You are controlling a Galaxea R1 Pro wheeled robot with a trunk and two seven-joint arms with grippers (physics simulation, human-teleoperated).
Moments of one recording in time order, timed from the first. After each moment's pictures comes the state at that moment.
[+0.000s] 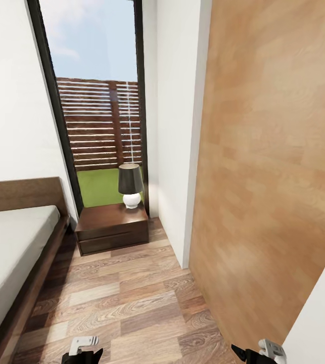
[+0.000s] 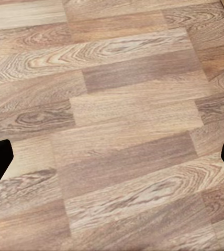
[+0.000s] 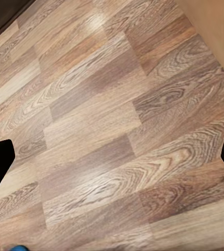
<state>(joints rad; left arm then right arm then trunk) -0.45 0.12 -0.33 -0.09 0.45 -0.19 -0.22 -0.44 -0.23 -0.09 -0.08 -0.34 -0.06 0.62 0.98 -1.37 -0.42</state>
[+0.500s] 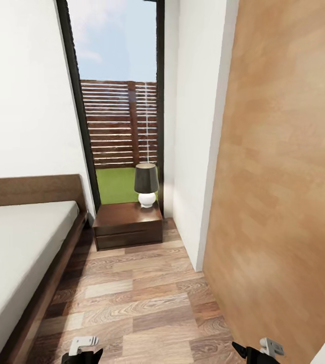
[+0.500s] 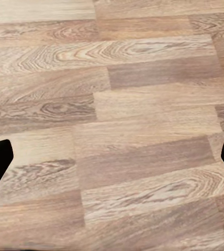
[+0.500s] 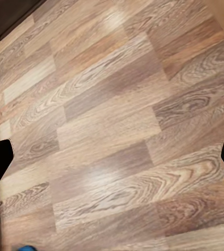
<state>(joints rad) -0.45 0.12 -0.33 -0.09 0.45 -0.19 -0.22 -0.44 -0.23 -0.12 -0.08 -0.35 -0.06 0.61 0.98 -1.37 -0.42</state>
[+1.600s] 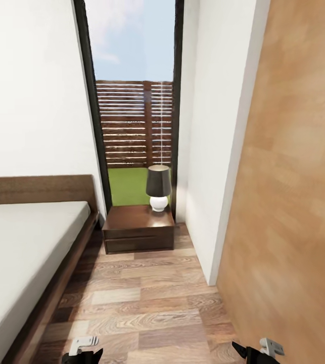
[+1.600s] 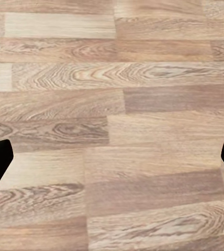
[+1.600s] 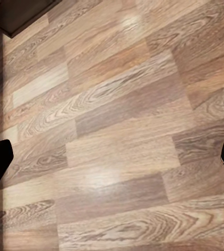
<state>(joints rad) -0.45 0.12 -0.33 -0.09 0.45 -0.19 -0.22 -0.44 -0.23 -0.12 -0.08 -0.35 -0.06 0.61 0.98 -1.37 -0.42</state>
